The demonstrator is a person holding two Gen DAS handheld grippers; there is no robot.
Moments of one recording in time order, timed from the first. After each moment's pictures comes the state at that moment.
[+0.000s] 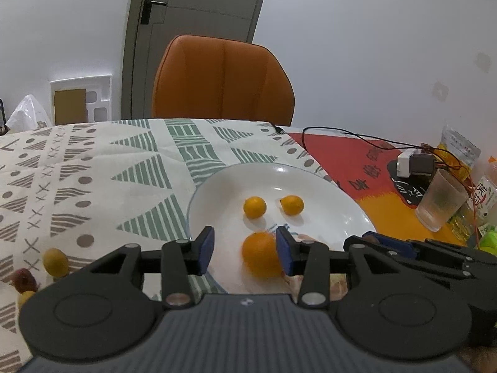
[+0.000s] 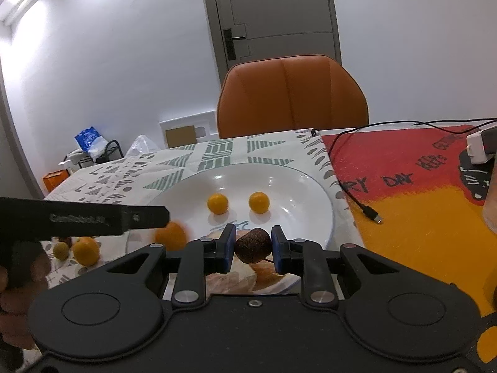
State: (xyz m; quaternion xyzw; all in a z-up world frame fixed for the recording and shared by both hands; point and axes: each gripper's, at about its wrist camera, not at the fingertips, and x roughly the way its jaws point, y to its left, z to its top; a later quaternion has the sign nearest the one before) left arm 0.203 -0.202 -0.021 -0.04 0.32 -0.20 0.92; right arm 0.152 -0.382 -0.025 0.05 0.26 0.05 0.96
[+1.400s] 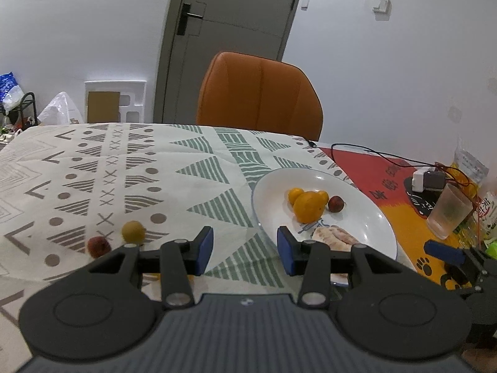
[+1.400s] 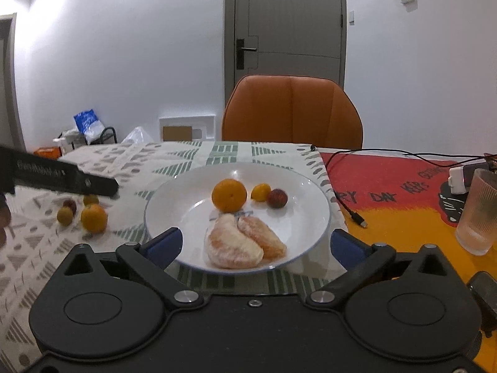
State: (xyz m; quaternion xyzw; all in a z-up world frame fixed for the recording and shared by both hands) left arm 0.157 -0.140 -0.009 -0.07 0.30 -0.15 0.94; right arm 0.107 -0.357 -0.024 -0.03 0.23 0.04 0.97
